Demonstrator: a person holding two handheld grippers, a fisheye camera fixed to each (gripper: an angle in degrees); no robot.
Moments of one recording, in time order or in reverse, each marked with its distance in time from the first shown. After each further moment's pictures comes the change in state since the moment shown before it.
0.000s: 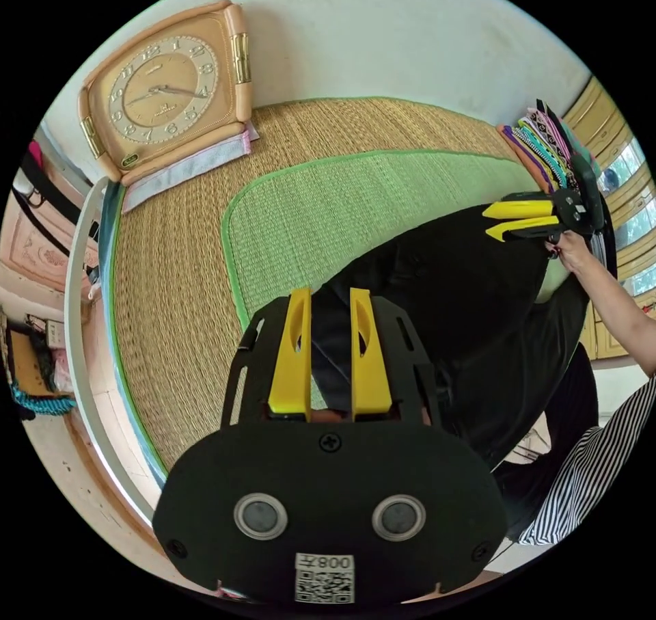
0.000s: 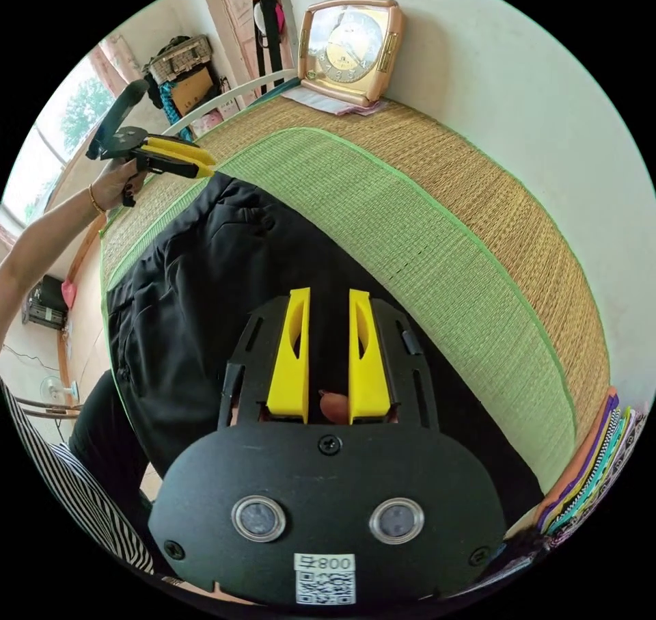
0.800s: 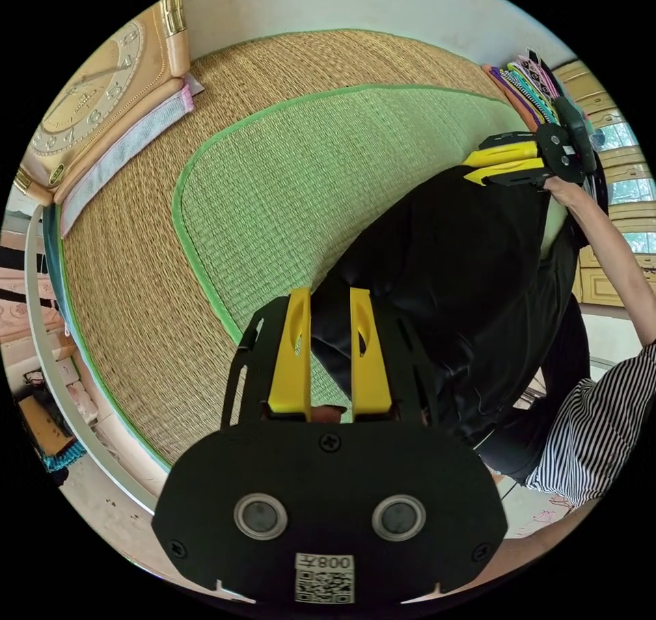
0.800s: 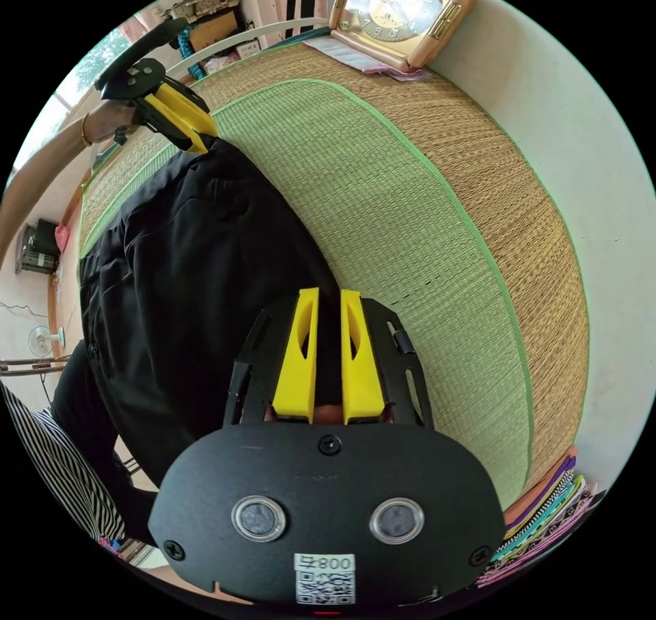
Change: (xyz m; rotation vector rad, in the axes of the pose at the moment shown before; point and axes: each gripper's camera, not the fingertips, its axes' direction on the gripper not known) left arm 0.009 -0.017 -0.068 -0.258 0.109 0.136; right arm -0.026 -0.100 0.036 -0.178 0.014 -0.155
